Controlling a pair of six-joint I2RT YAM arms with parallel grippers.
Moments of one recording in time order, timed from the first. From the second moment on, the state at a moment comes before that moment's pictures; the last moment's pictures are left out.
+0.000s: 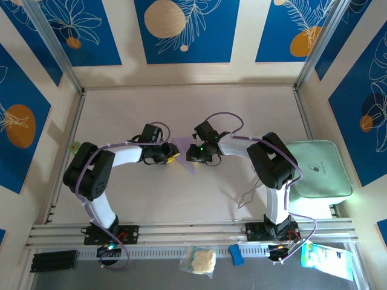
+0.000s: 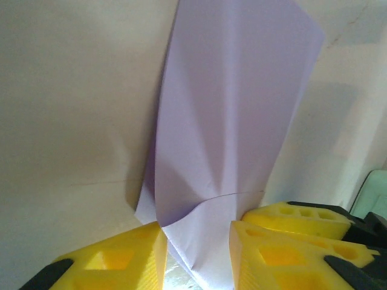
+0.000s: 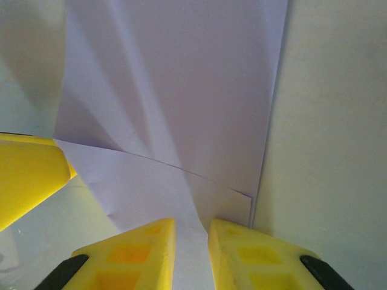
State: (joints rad) left arm -0.44 1.76 0.88 -0.07 0.47 -0.99; right arm 0.63 1.94 1.15 -0.31 -0.36 0.66
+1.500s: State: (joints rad) left arm -0.40 1.72 0.84 0.03 0.49 -1.05; right arm 0.75 1.73 1.02 -0.21 -0.08 0.37
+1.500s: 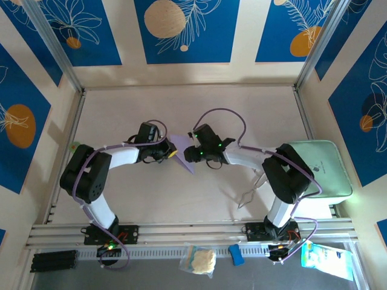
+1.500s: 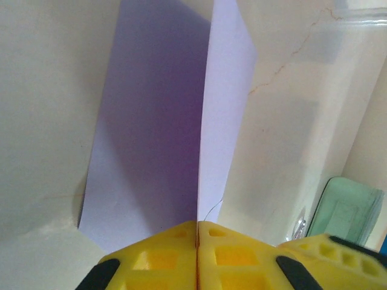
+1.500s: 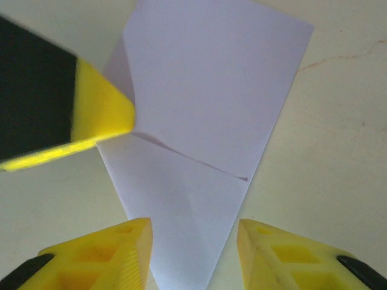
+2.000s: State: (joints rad) left arm -0.40 1.71 0.84 0.00 0.47 -1.07; right arm 0.98 1.89 1.07 -0.20 0.33 0.22
